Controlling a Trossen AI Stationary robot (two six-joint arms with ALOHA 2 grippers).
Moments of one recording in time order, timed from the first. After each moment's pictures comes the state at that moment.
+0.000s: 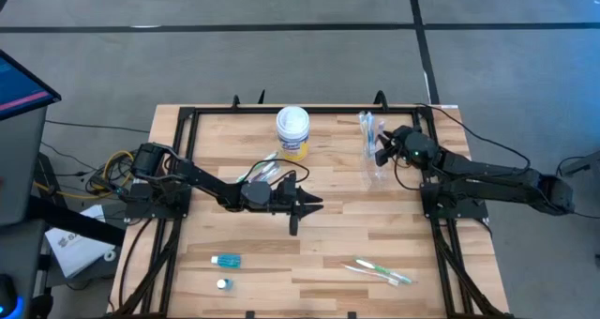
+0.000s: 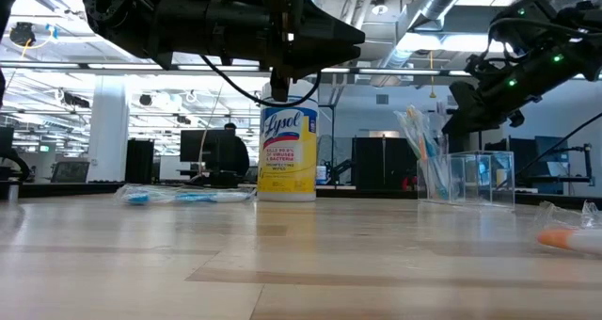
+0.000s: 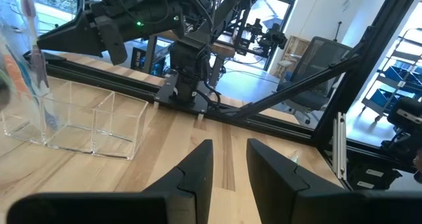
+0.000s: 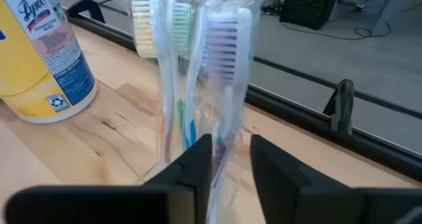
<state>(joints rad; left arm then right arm) -0.17 1.81 0.78 0.99 -0.21 -0.29 -0.46 0.72 0.24 0.03 0.46 0.21</state>
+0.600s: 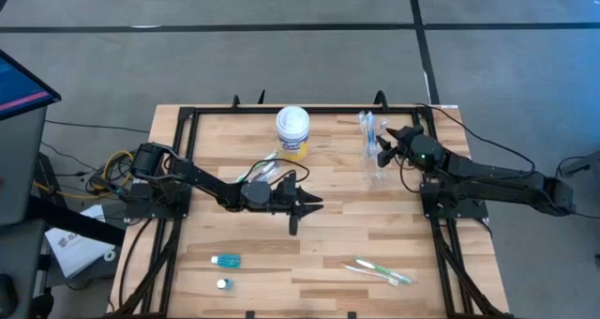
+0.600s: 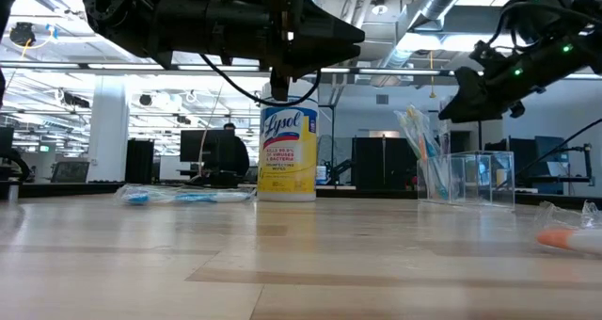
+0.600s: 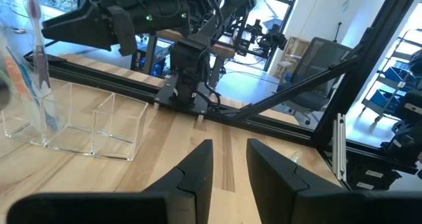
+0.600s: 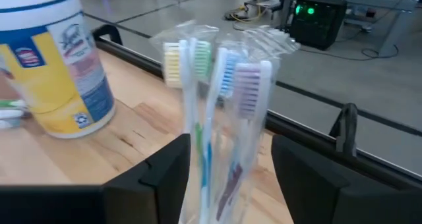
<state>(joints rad) -0.17 1.80 0.78 0.99 -0.21 -0.29 -0.40 0.63 0.24 0.02 0.49 0.18</state>
